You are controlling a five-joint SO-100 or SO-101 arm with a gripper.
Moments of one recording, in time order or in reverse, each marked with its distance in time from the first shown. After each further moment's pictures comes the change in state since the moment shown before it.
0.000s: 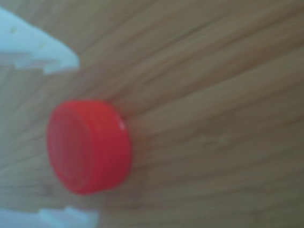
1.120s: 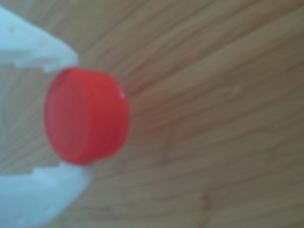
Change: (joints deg) arm -0.6 0.0 -7.9 5.1 3.1
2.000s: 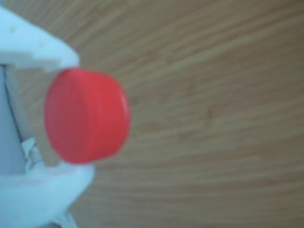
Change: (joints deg) arm -9.1 19.7 -8.0 14.7 0.7
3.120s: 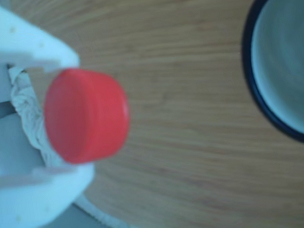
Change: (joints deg) arm -15.4 36.9 26.4 0.3 0.0
